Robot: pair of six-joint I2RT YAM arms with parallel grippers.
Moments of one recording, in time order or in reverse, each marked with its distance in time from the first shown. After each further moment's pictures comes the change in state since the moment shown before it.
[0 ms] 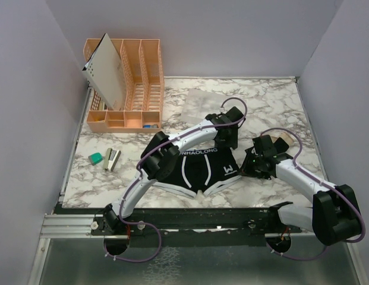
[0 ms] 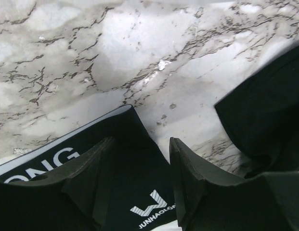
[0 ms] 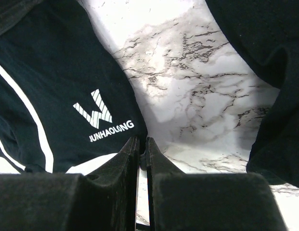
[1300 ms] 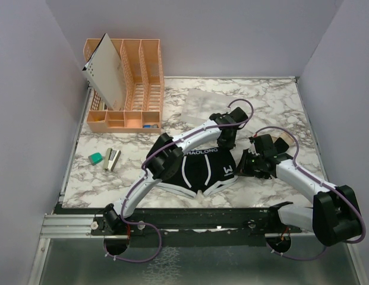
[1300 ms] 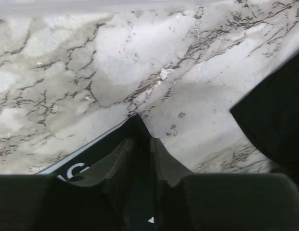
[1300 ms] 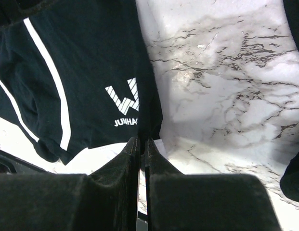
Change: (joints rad) left arm -0.008 0.108 0.170 -0.108 -0.040 0.164; right arm 0.000 -0.003 0.000 0.034 -0.145 -0.091
